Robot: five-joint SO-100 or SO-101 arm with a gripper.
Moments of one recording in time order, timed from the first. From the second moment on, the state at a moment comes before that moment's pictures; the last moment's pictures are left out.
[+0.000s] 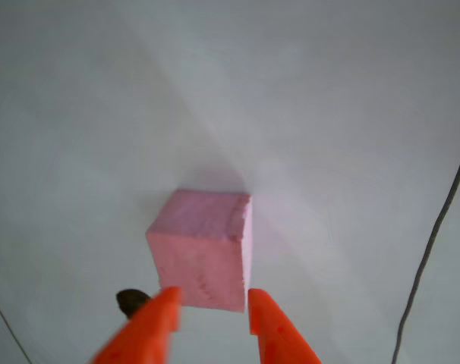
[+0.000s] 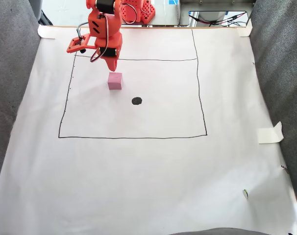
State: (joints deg) arm 9.8 83.4 93.2 61.5 2.5
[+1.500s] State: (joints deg) arm 9.1 78.8 94.7 63.5 -2.2
